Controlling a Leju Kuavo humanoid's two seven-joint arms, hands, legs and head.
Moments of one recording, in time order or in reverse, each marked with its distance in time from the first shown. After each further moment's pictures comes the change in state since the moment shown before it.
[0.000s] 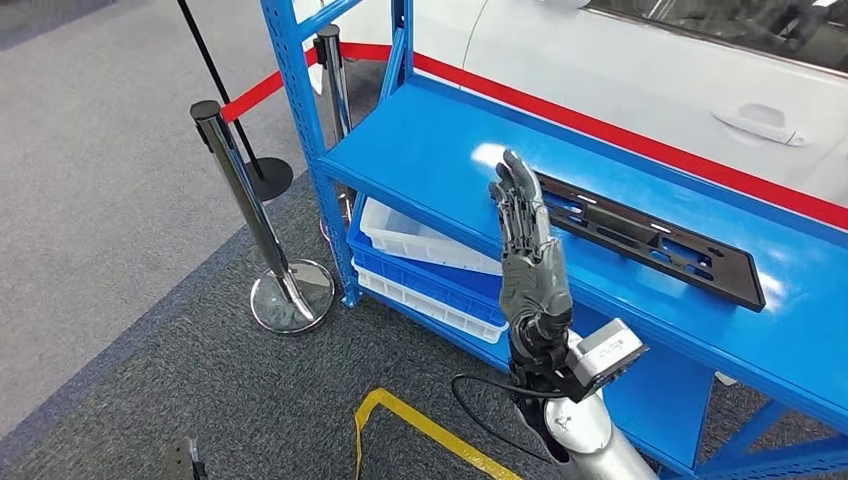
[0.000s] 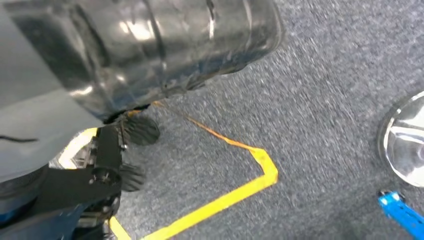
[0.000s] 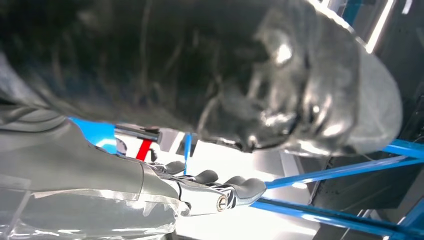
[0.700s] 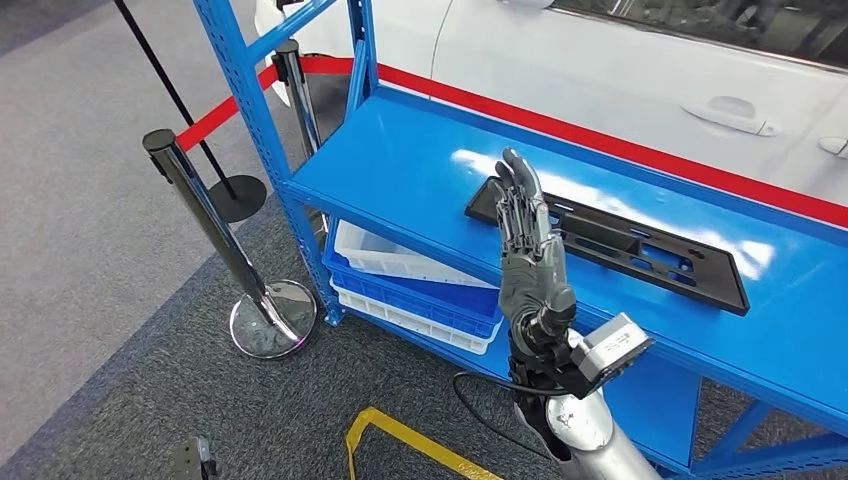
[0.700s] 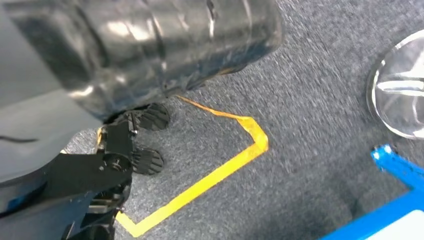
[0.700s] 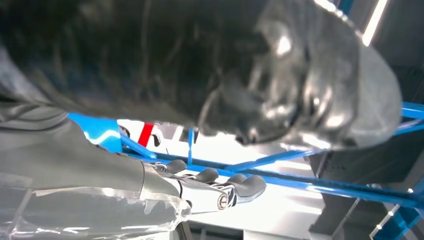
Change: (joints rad) left arm -0.001 -0.003 -0.009 0.001 0.001 -0.011 0.008; right arm -0.005 -0.001 0.000 0.002 -0.036 0.026 -0.003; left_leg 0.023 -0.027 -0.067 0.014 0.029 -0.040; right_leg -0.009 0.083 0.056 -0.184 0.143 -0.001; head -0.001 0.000
